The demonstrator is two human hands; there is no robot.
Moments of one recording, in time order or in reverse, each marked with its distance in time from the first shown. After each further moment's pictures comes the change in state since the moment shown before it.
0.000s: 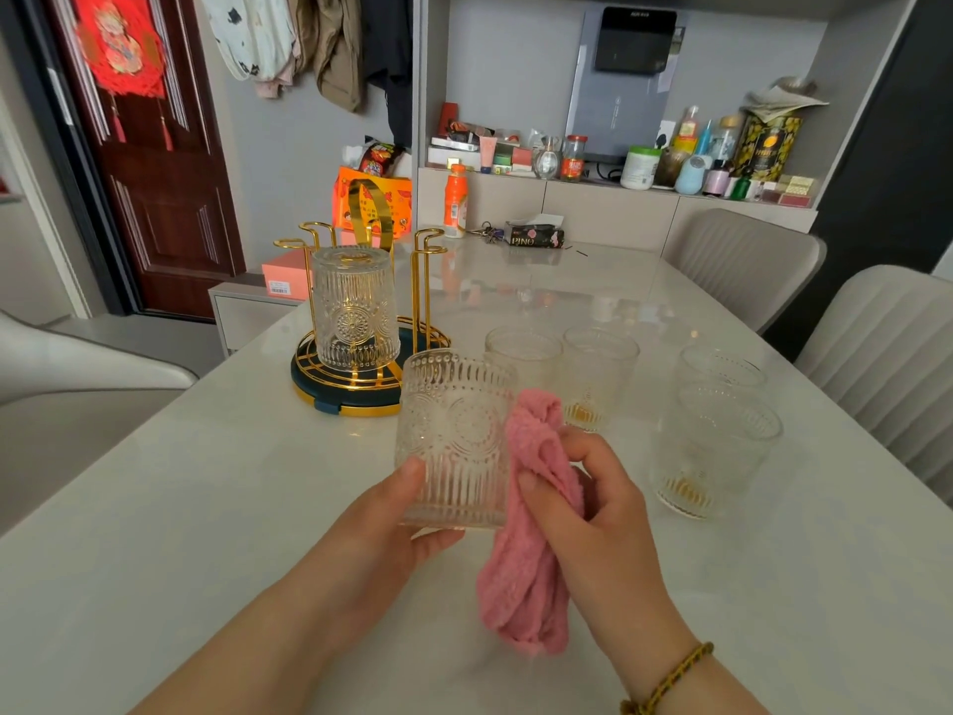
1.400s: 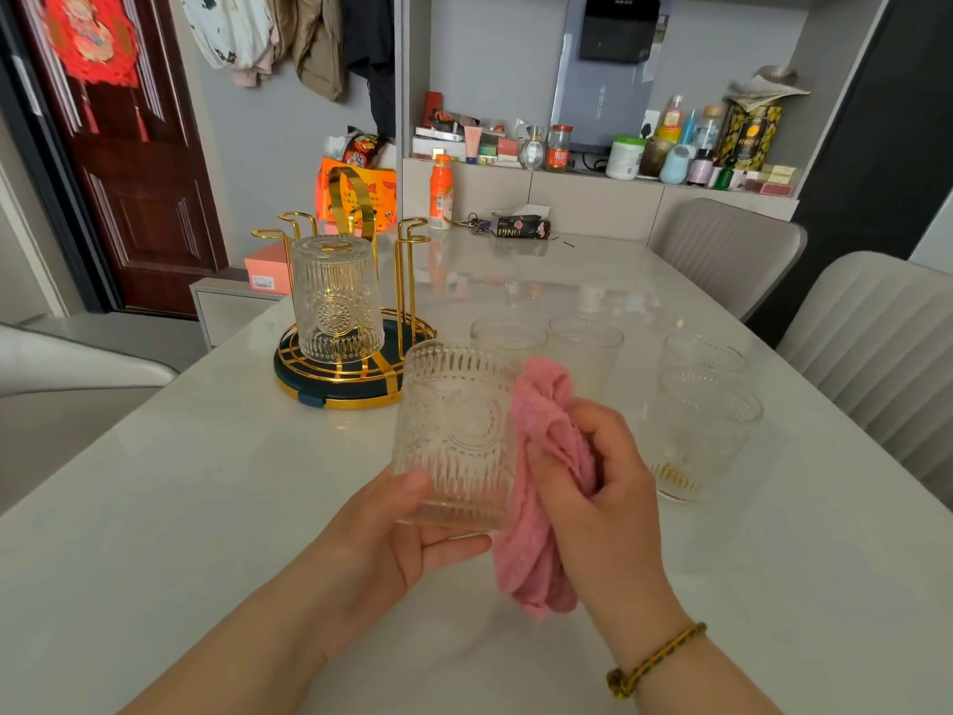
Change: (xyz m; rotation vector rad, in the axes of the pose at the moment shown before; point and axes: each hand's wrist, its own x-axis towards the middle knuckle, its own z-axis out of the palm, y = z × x) left_hand -0.005 0.004 0.013 -0.109 -0.068 -0.085; right_hand 0.002 -0.002 -0.005 -0.157 0.145 -0.240
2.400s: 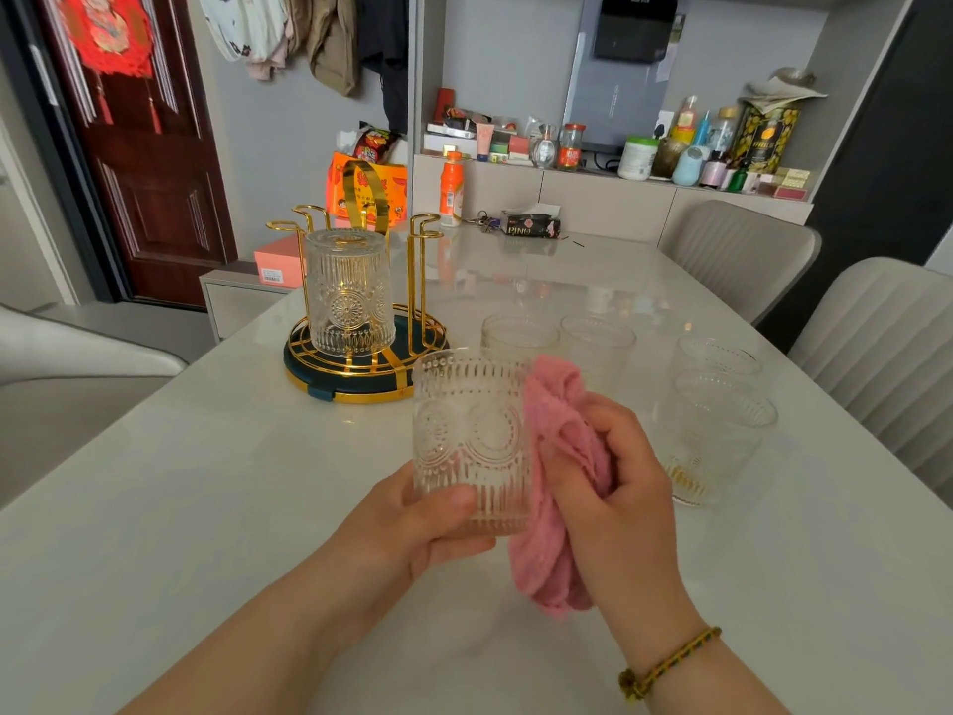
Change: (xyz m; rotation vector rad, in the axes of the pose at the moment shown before) left_hand -0.001 -0.002 -0.001 0.246 0.021 0.012; right_hand 0.001 -0.002 0.000 0.031 -0.017 -0.011
